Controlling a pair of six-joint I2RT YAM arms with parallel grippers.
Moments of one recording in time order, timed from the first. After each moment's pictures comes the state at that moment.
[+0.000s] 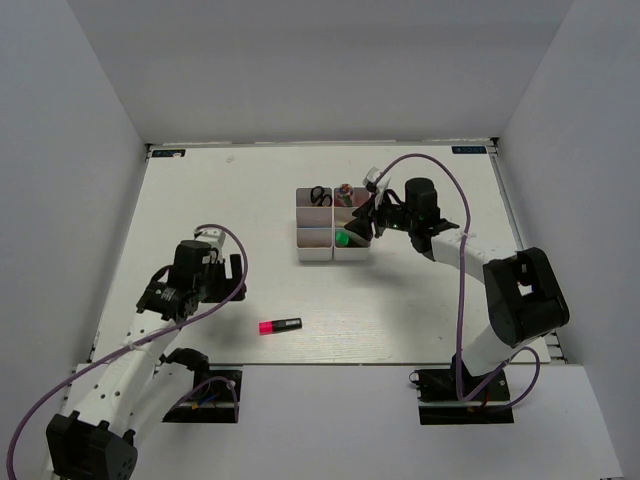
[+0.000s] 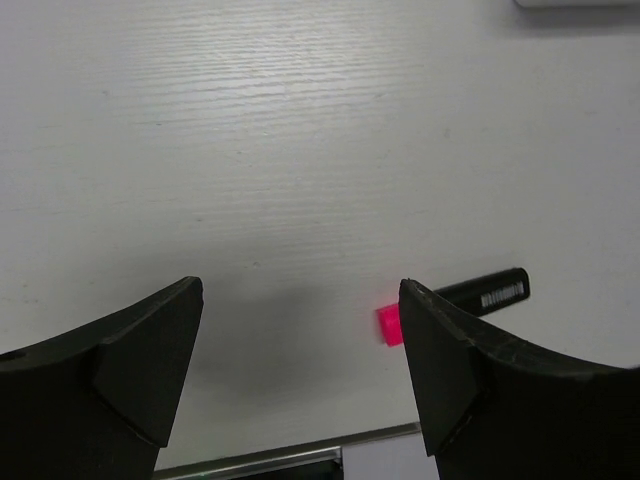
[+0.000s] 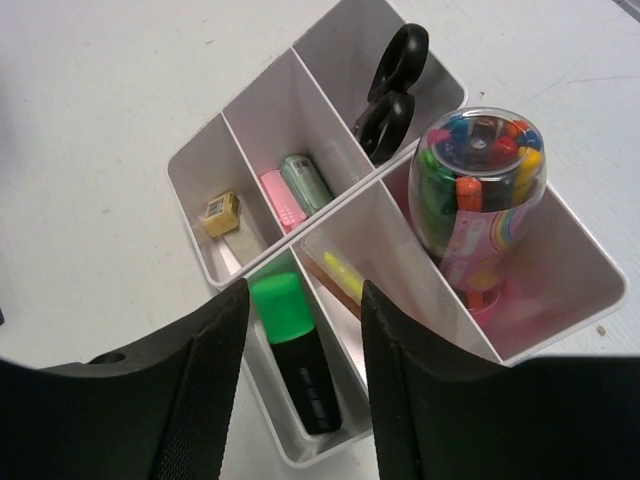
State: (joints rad) left arm -0.28 0.77 0.63 -0.71 -0.03 -0.26; right arm 0.39 1.59 0.88 0.34 -0.72 -0.20
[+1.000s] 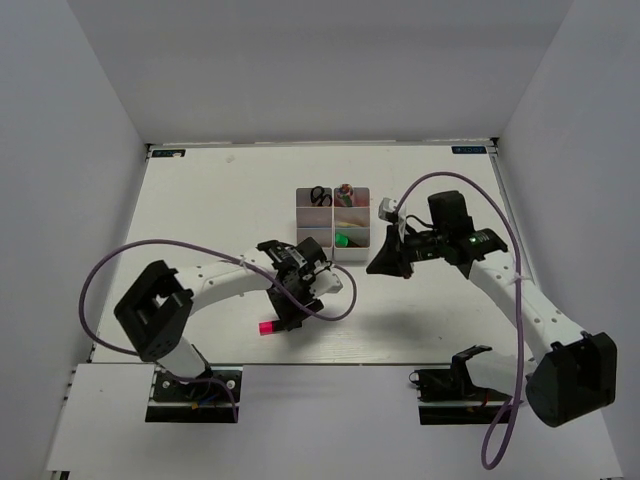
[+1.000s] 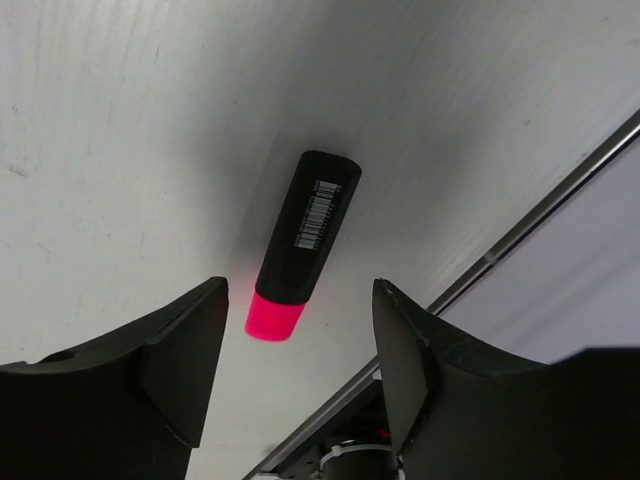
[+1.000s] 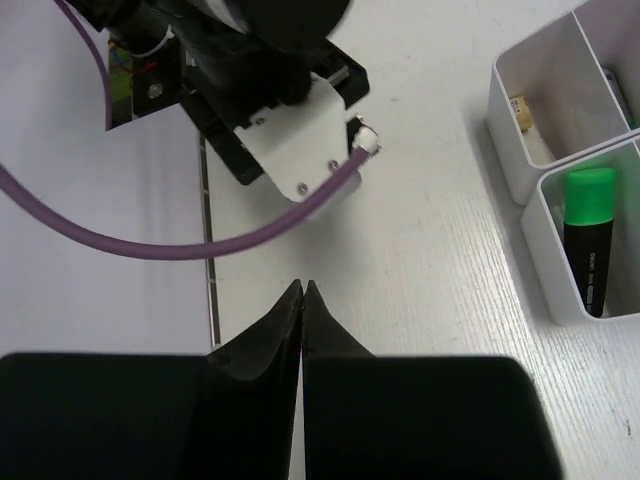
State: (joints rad) left arm -0.89 1.56 1.02 -0.87 0.11 0.21; right arm 0.39 1.17 0.93 -0.56 -1.03 -0.43
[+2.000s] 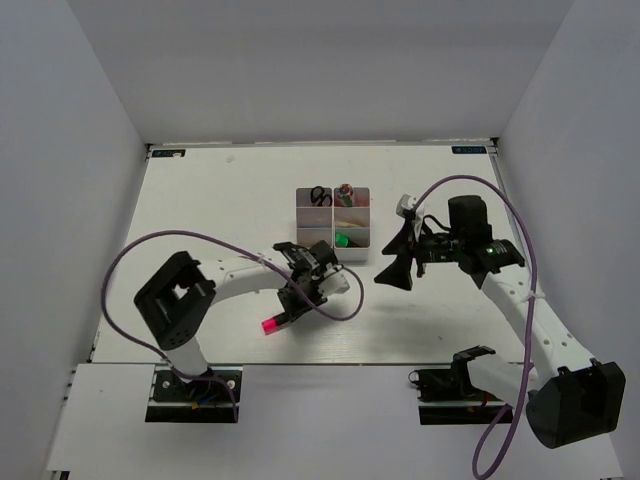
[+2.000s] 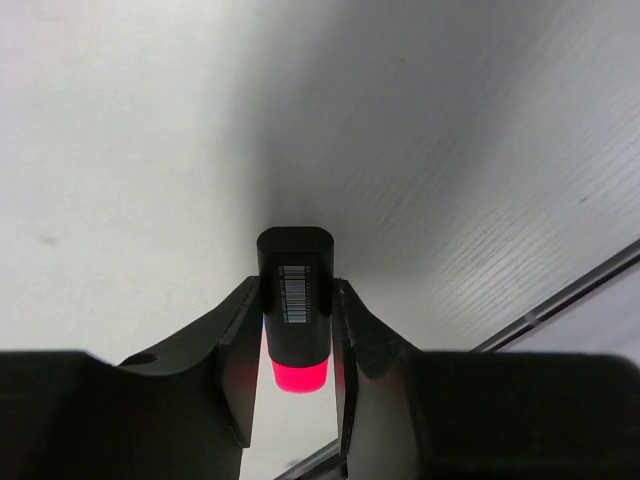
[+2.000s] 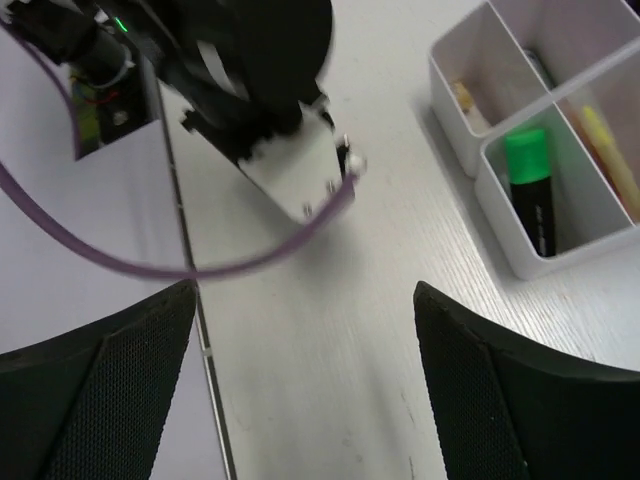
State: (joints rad) left arm -0.94 1.73 1.06 -0.83 0.01 0.24; right arm 0.30 1.04 0.88 -0.56 -1.03 -0.37
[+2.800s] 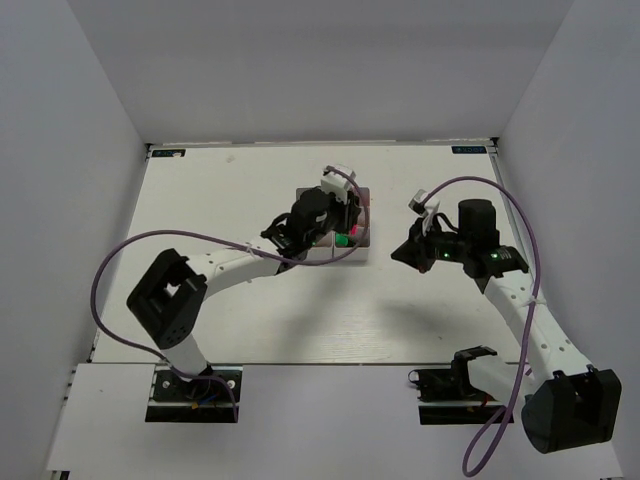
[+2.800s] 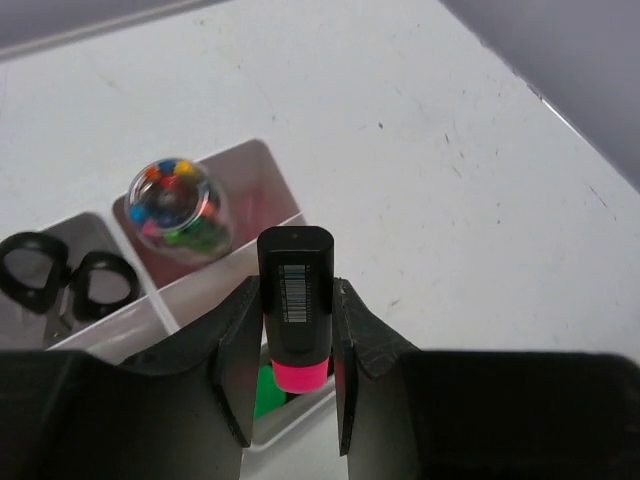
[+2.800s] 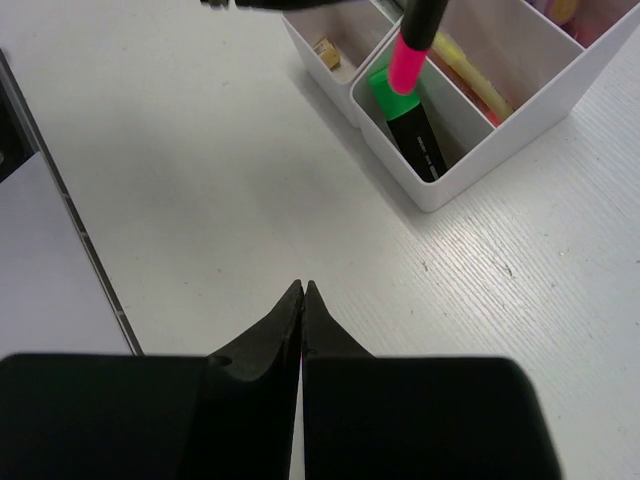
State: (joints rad) left arm -0.81 1.67 1.10 0.35 -0.12 -0.21; right arm 0.22 1.01 0.81 -0.47 -0.80 -0.26
